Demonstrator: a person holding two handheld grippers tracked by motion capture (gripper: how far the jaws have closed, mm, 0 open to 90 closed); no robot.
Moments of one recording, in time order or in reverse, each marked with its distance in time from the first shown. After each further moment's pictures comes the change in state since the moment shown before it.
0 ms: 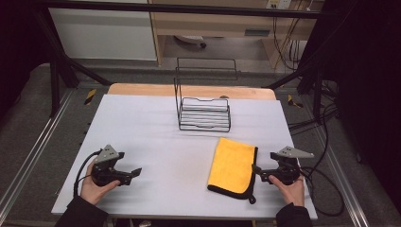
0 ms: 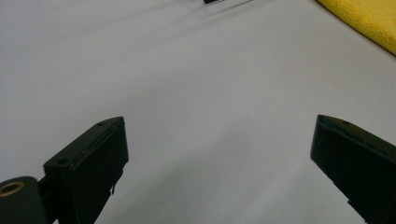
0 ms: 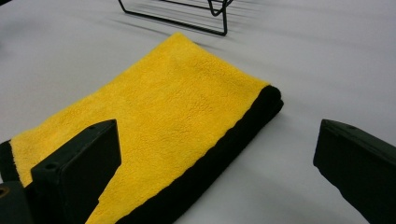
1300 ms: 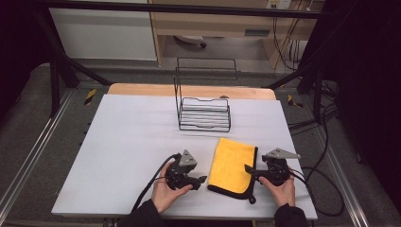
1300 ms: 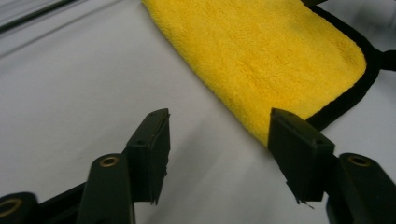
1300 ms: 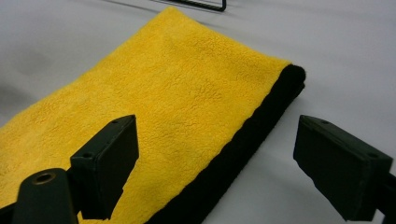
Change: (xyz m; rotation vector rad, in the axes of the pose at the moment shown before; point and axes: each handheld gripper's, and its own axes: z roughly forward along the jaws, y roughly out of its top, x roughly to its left) left arm -0.162 0.075 0.116 0.143 -0.185 0.078; right arm 0.018 -0.006 0.023 0.056 -0.078 0.035
